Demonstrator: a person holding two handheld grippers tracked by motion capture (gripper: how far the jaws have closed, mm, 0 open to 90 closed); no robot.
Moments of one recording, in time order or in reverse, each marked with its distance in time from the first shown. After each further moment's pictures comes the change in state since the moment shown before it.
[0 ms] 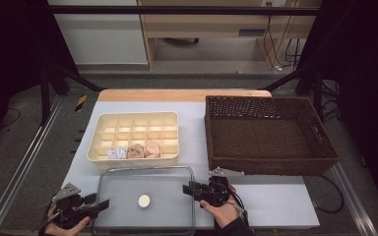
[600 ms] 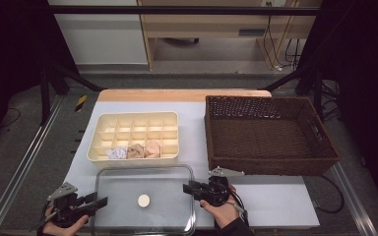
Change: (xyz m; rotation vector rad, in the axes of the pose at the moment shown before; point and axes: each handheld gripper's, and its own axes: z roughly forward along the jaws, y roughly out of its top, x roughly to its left) left arm 0.000 0.004 -0.008 -0.047 -0.012 -0.033; right arm 0.002 0.002 -0.001 -0.006 -0.009 -0.024
